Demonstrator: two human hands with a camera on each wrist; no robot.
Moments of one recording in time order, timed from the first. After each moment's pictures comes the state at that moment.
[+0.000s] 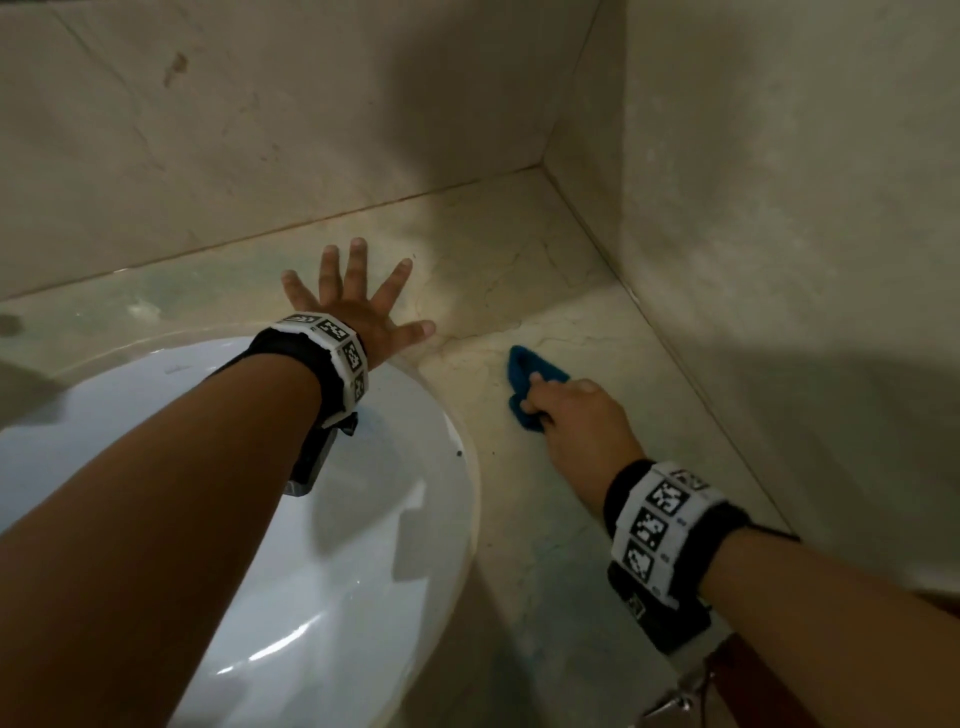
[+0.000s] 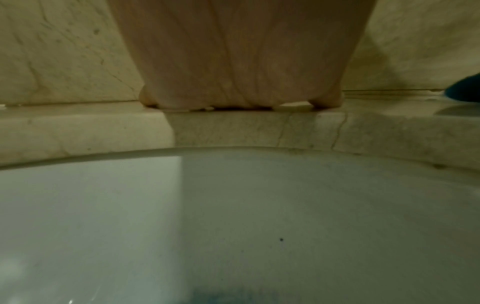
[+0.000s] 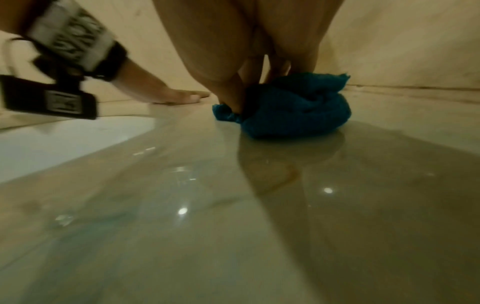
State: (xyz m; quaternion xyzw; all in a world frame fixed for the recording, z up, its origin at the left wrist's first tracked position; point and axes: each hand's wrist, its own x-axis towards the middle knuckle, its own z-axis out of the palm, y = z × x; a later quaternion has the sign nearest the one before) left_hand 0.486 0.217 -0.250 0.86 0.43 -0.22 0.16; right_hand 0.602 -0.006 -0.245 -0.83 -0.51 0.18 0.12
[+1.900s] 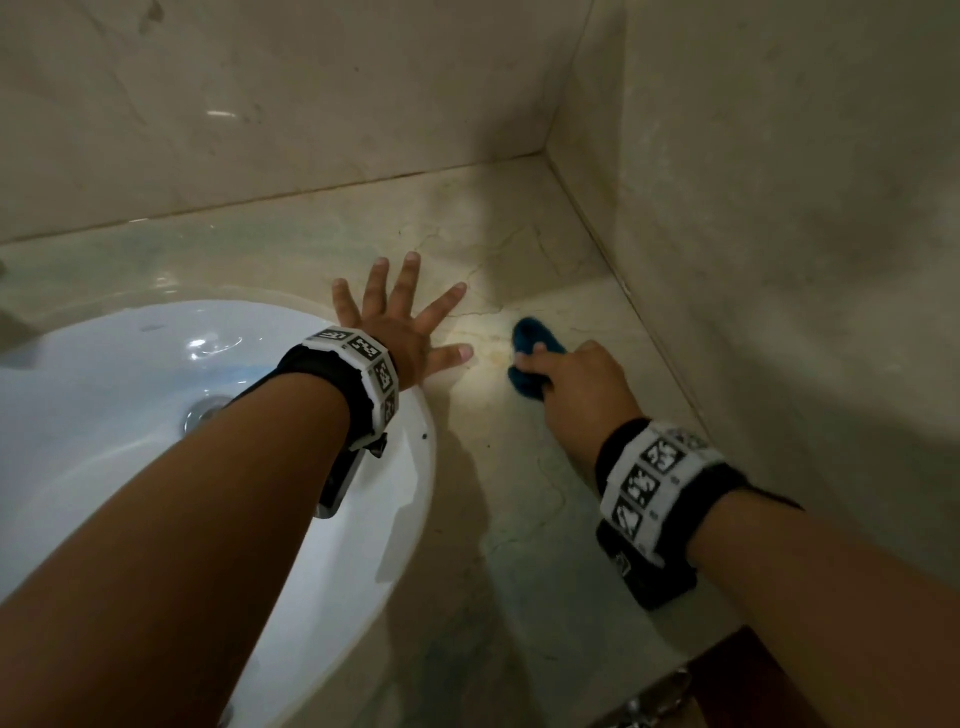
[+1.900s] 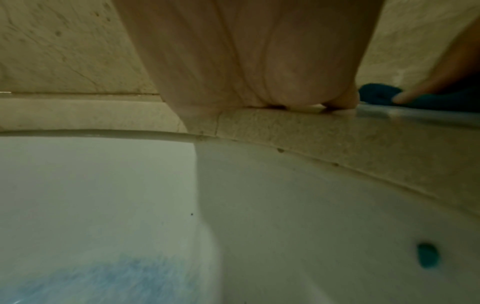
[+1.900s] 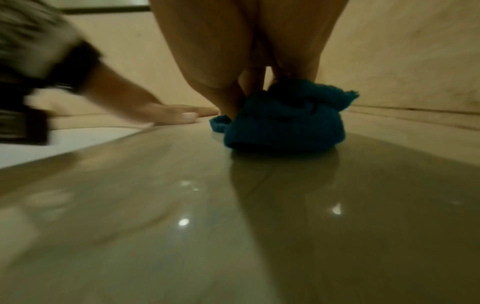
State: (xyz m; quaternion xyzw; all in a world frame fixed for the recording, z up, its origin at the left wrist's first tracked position) left_hand 0.515 0.153 -0.263 0.88 0.40 -0.21 0.15; right_hand 0.647 -0.001 -0.244 -0.83 -0.50 0.22 0.08
